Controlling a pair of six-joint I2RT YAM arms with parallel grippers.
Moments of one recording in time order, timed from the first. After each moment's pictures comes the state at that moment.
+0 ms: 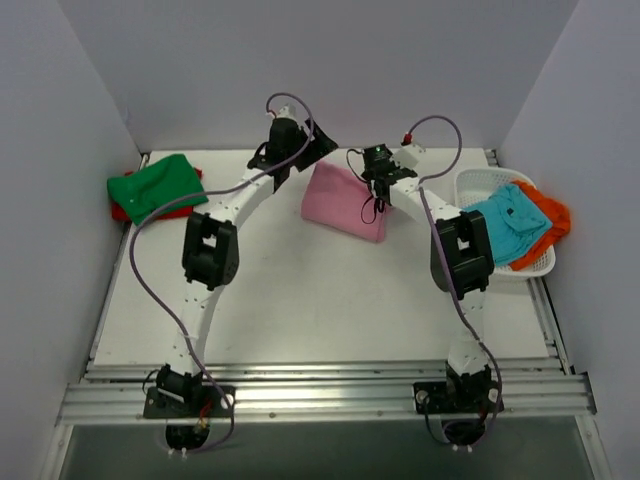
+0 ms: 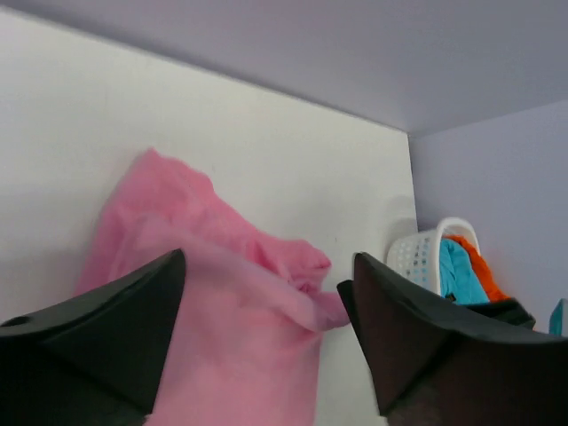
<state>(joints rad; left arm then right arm) -0.44 2.35 2.07 -0.10 0.11 -0.86 0.37 2.09 1.63 -0.31 0.61 0.92</state>
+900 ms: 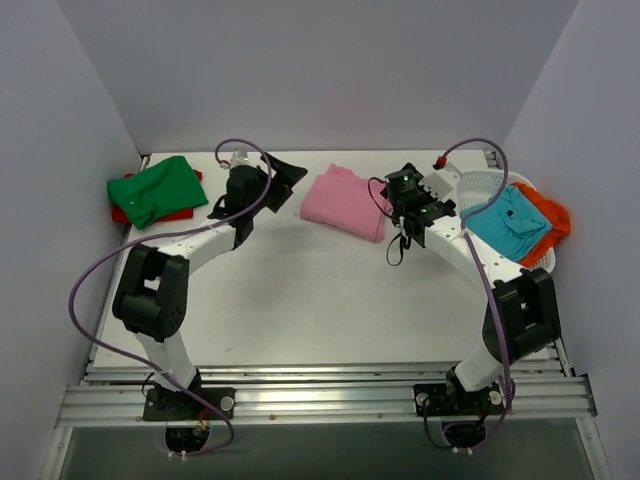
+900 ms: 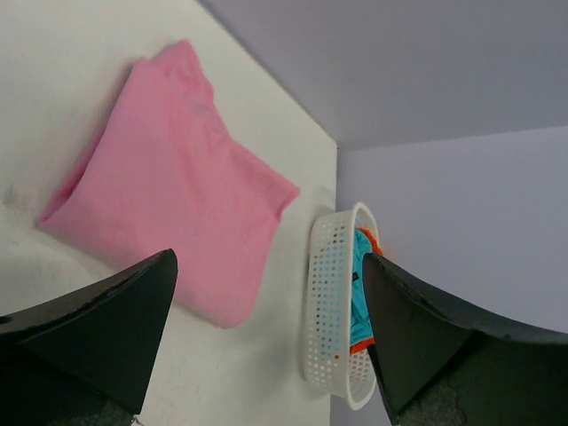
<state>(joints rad) -0.35 1.76 1.21 0.35 0.11 -1.13 0.41 1.62 1.25 -0.33 0.73 0.93</state>
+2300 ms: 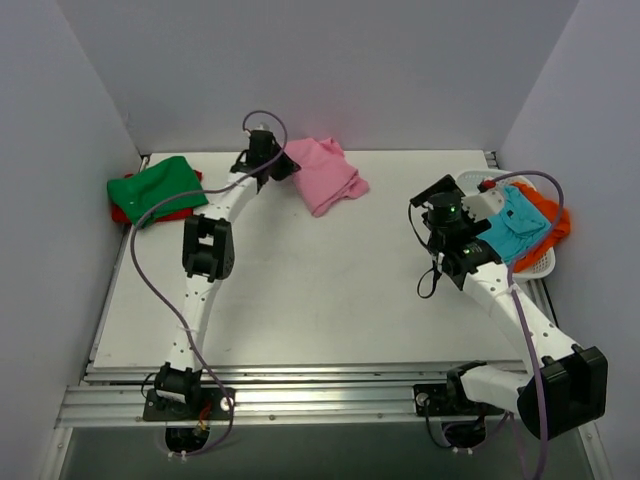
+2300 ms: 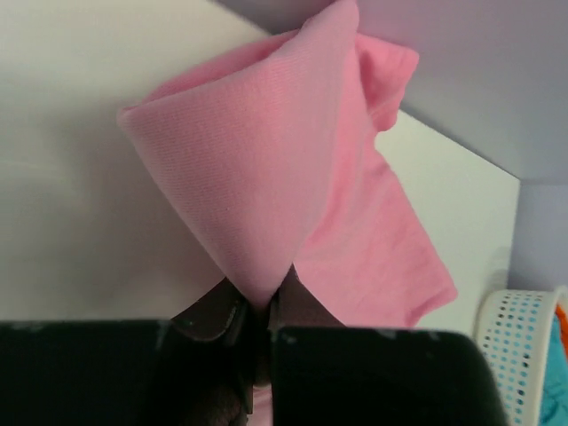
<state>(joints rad) -0.31 2.69 2.38 -0.22 0.15 -0.92 0.33 1.16 0.91 -0.22 0.68 0.92</state>
